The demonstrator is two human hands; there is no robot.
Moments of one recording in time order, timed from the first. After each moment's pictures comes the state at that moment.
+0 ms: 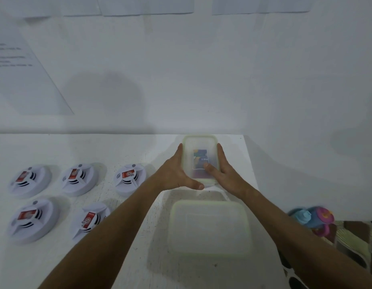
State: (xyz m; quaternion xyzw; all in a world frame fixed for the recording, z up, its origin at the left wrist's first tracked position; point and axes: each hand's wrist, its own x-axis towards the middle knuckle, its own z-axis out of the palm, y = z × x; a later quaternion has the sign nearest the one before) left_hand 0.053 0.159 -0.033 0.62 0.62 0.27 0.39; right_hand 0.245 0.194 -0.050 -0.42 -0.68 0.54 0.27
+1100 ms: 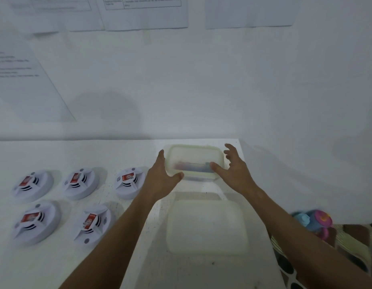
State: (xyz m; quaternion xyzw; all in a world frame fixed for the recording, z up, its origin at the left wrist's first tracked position) left_hand 0.051 0.121 -0.023 0.52 0.72 0.34 0.30; right_hand 0.268 0.190 -0.031 -0.54 -0.66 0.40 0.33
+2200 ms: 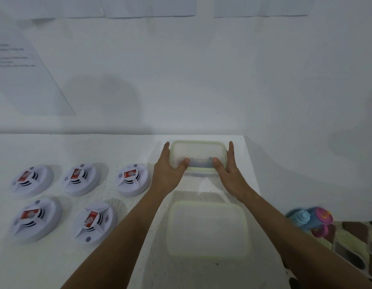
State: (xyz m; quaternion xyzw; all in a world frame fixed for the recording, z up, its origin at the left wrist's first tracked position) left_hand 0.059 0.145 -0.043 0.46 0.70 0.45 0.30; right_hand 0.244 0.179 -0.039 -0.50 -0.64 0.49 0.32
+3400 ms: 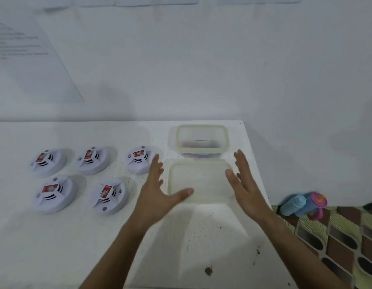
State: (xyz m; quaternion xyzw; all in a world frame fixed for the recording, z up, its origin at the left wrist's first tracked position) left_hand 0.053 -0.007 -0.027 0.51 0.65 0.43 0.35; right_hand 0.280 0.059 -0.034 -0.48 -0.65 0.47 0.35
